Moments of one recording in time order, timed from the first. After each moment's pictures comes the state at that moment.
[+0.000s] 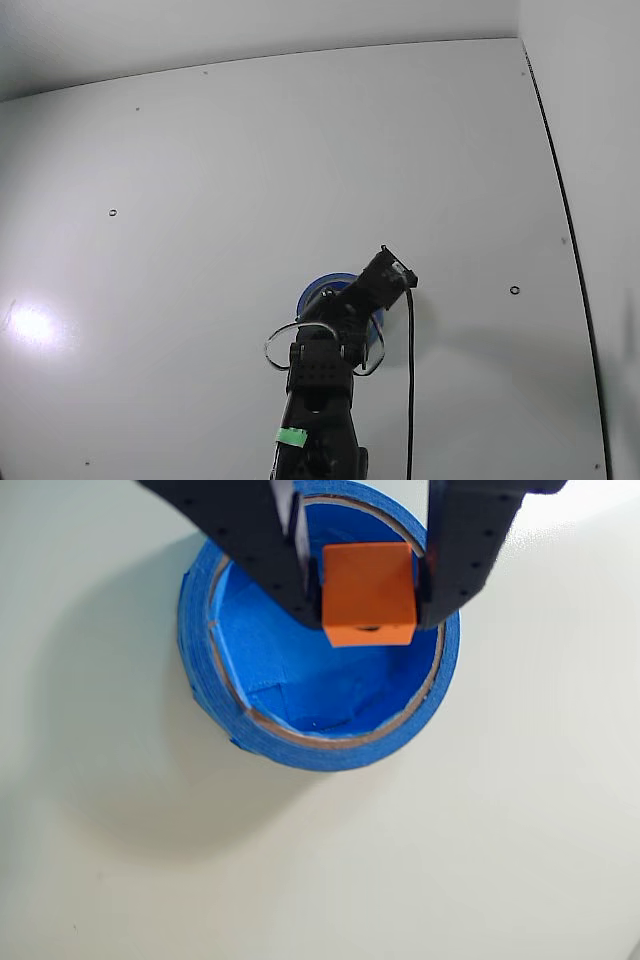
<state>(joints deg) 4.4 138.4 152.6 25.0 -26.6</state>
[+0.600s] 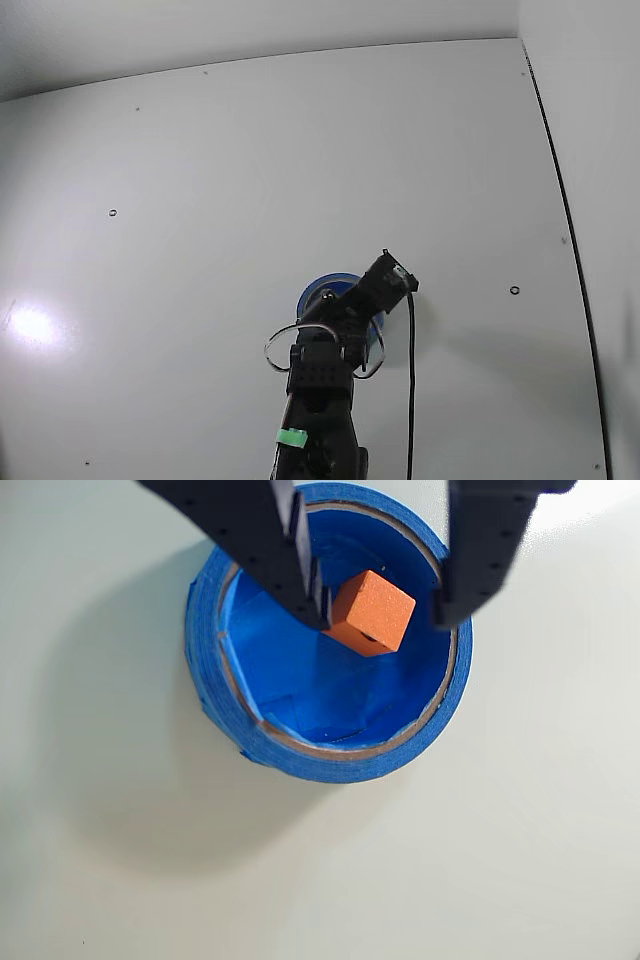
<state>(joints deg) 4.4 141.2 153.0 25.0 -25.8</state>
